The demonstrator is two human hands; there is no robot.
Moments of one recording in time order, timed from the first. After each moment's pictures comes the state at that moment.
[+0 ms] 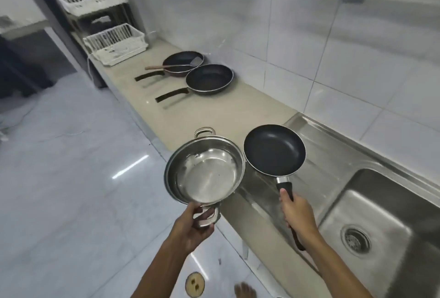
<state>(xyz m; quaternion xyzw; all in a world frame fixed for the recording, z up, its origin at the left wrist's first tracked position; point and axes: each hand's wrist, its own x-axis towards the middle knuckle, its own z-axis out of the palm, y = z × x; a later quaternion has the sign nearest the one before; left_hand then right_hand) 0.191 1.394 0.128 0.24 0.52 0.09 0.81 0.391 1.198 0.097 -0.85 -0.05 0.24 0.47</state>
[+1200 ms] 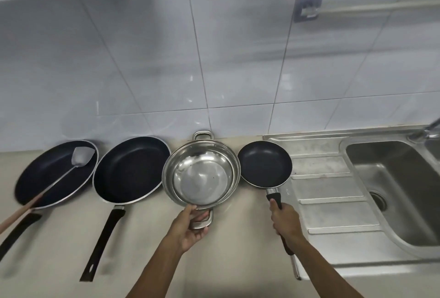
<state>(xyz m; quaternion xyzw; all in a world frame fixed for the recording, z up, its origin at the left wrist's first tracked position) 0.554 1.800 0.070 0.48 0.39 -0.29 0.74 0.515 1.518 0.040 -0.77 0.36 0.07 0.52</state>
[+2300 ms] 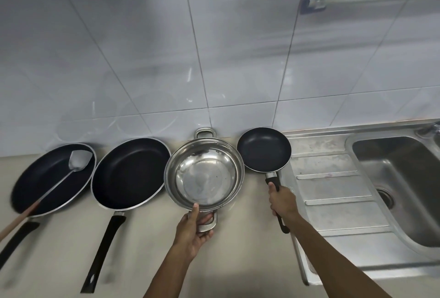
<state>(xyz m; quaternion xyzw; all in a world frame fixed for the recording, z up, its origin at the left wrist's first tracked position) 0.558 1.794 0.055 0.52 0.36 -0.24 0.74 0.579 1.519 0.035 -0.77 0.35 0.06 0.53</state>
